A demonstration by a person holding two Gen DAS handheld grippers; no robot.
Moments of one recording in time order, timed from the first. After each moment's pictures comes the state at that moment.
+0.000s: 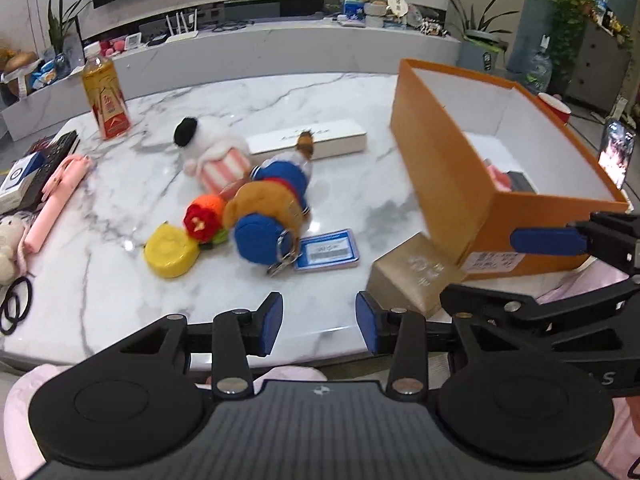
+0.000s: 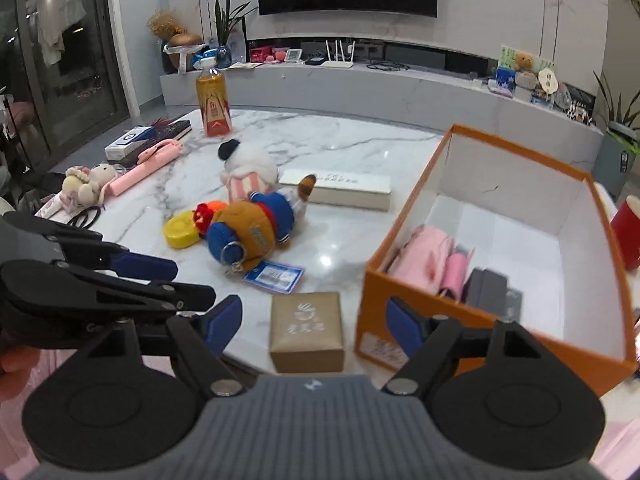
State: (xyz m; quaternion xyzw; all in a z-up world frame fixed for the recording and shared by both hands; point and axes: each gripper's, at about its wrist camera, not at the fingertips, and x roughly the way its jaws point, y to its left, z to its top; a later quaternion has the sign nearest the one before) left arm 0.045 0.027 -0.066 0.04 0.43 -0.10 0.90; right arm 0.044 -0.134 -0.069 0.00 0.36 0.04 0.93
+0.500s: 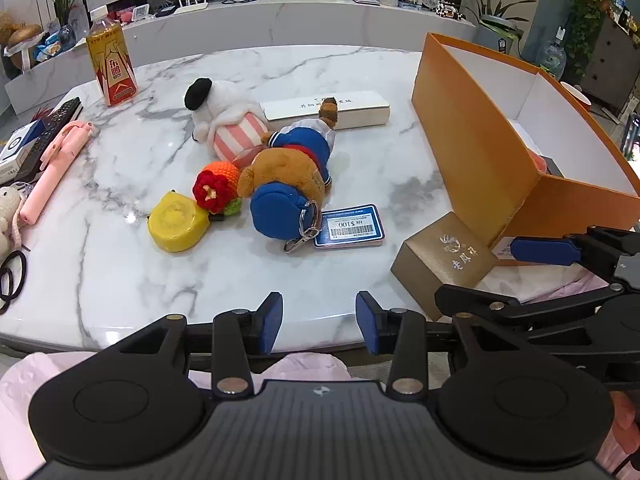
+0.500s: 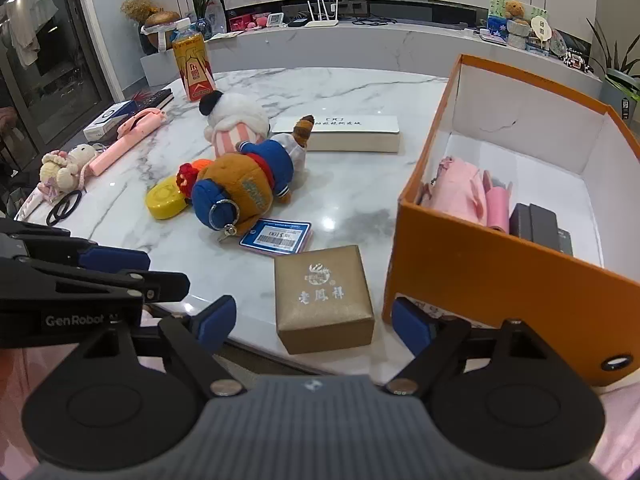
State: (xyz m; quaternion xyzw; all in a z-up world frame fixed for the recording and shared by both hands) left arm 0.059 0.040 -0.084 0.03 0.46 -0.09 0.88; right arm 0.080 -0.148 -0.101 0.03 0.40 0.03 0.92
